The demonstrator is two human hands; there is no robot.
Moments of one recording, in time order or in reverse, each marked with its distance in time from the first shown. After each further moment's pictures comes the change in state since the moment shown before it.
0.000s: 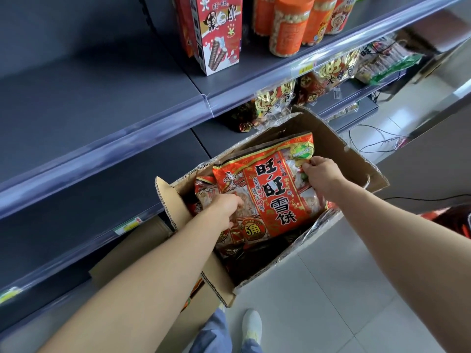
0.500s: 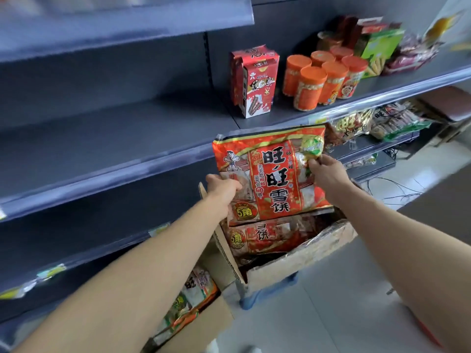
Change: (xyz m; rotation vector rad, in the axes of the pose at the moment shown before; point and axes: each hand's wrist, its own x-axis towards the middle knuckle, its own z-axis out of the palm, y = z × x) left_hand -0.114 0.018 -0.065 -0.318 0.207 0.376; right_hand -0.101 -0.056 -0.009 0.141 0.012 -0.349
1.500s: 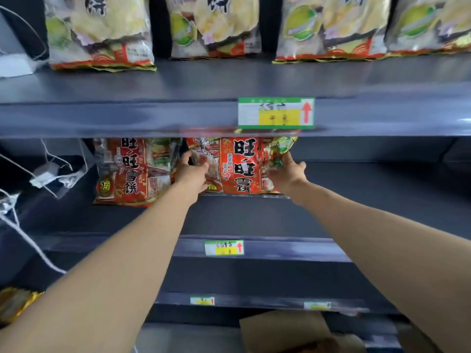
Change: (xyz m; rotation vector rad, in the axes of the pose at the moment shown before) left_hand 0.113 0.112 -0.608 -0.247 0.541 0.313; right_hand -0.141 -0.229 0.610 -0.469 -0.423 -0.474
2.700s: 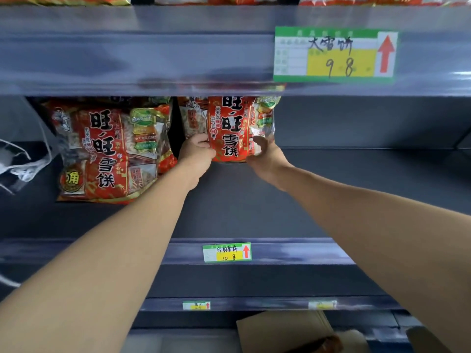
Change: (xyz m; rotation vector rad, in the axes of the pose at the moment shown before) left_hand 0.056 -0.018 0.016 0.222 -0.184 0.219; right_hand 0.039 -0.015 0.061 0.101 -0.043 -0.195
